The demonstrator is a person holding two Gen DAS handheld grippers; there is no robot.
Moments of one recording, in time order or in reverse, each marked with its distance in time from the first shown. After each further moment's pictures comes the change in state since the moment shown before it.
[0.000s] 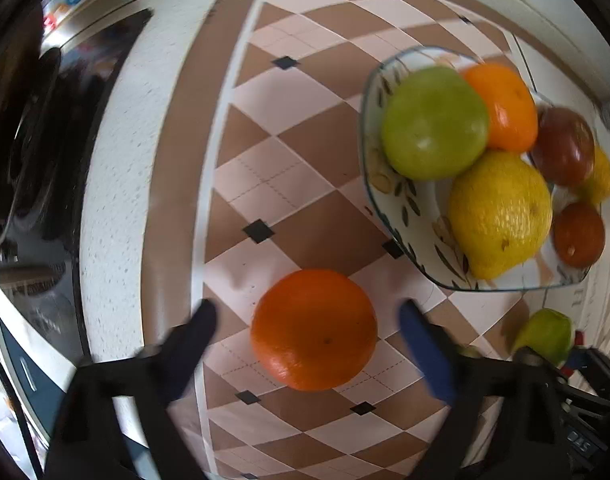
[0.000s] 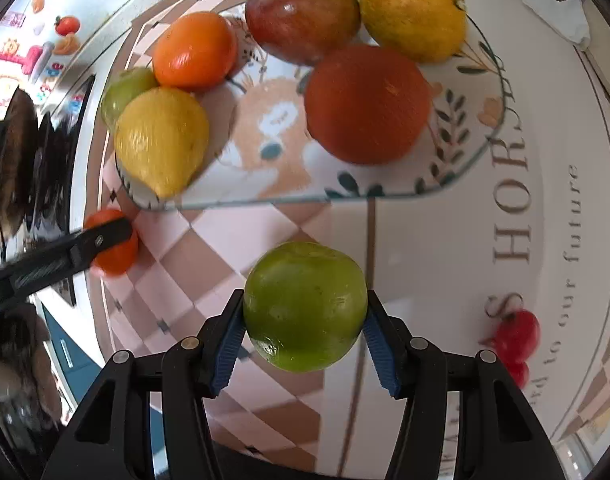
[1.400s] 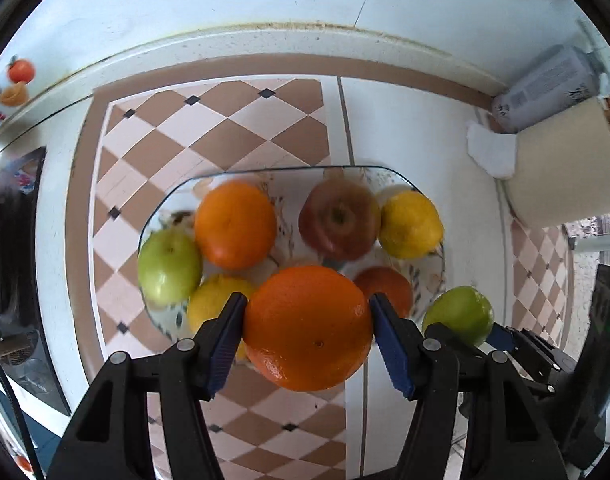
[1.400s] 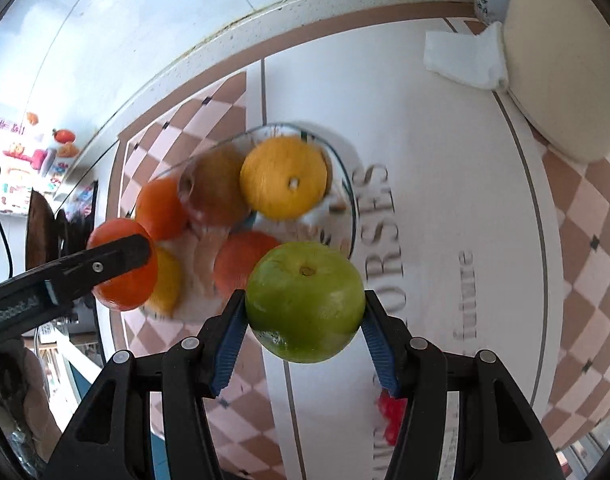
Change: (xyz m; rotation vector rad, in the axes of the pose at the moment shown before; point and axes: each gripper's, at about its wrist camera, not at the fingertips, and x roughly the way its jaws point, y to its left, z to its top) left arm -0.078 -0.120 0.070 0.170 -0.053 -0.178; right arm -0.082 -0.088 0.061 0.139 -0.192 0.074
